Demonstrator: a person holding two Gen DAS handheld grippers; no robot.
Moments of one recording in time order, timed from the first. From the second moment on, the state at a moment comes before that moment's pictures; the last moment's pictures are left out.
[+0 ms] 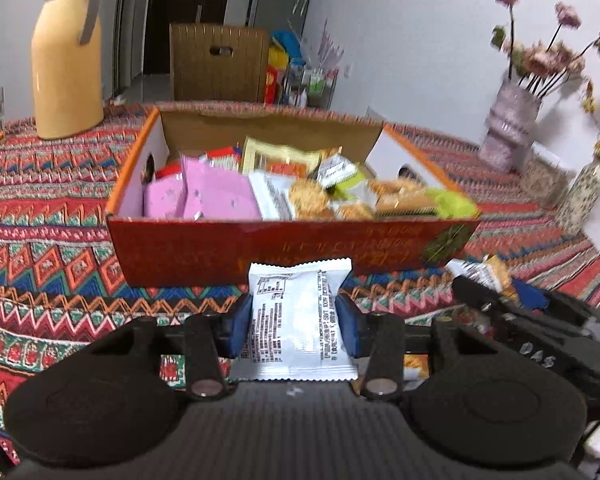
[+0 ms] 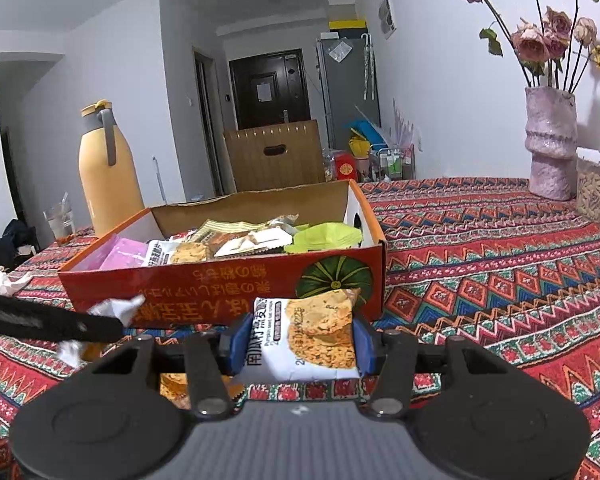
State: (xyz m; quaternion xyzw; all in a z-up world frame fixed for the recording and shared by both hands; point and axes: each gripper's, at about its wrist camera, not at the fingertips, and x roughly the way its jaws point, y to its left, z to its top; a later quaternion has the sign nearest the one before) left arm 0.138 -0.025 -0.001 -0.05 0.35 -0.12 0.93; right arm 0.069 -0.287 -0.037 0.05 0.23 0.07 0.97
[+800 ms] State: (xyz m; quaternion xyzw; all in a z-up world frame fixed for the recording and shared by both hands) left arm 0.165 -0.023 0.070 -0.07 0.23 -0.08 0.97; right arm 0.118 -0.268 0.035 0.03 0.16 0.07 0.98
